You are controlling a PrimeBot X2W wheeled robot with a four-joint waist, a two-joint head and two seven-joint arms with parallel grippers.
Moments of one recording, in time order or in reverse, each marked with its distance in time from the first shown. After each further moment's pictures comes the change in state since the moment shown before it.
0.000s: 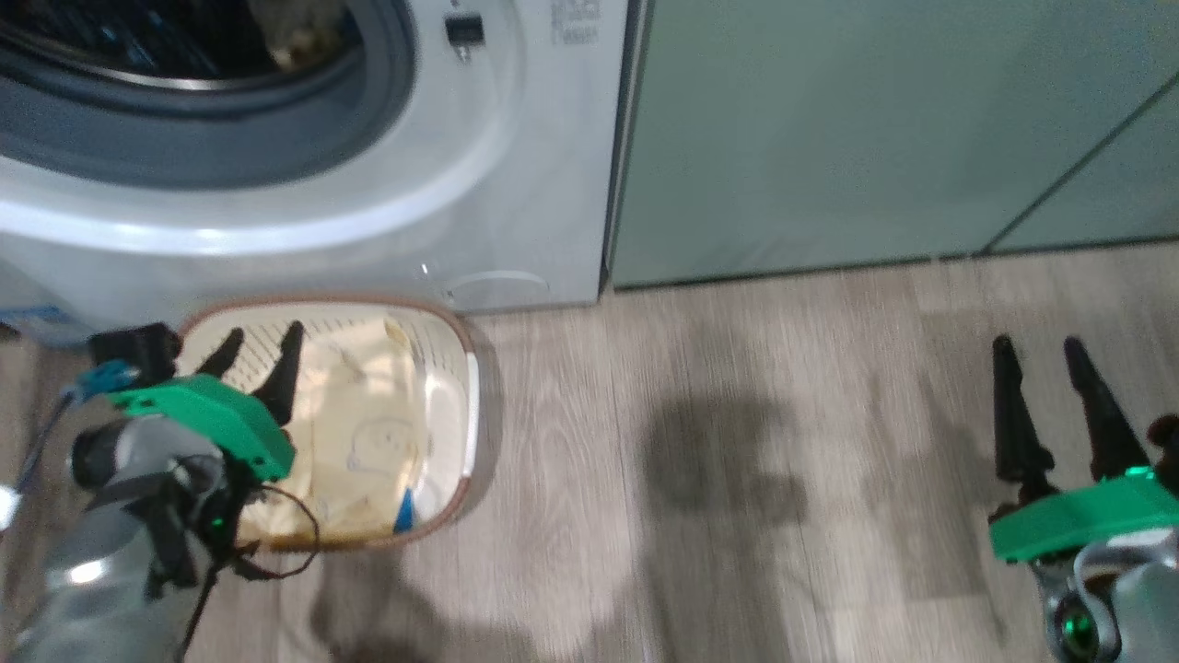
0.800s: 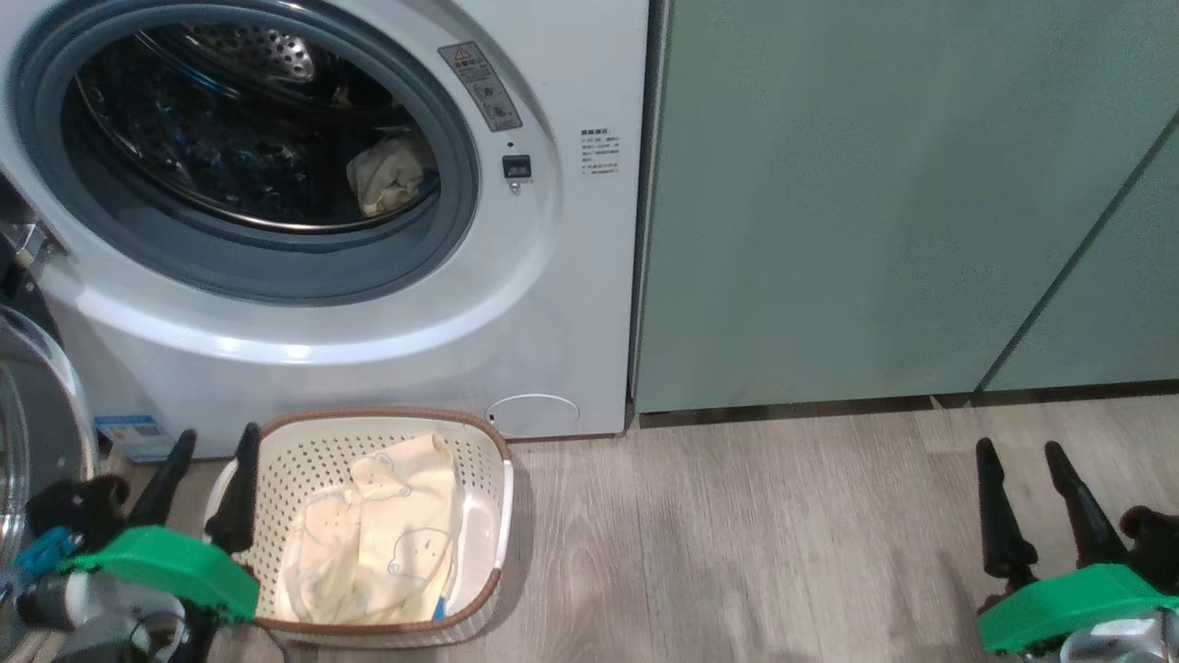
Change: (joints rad) left arm 0.497 -0.018 0.377 -0.528 0.229 0.000 -0.002; right arm 0.148 -0.013 0.021 0.010 0.000 0.000 0.000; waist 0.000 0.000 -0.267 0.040
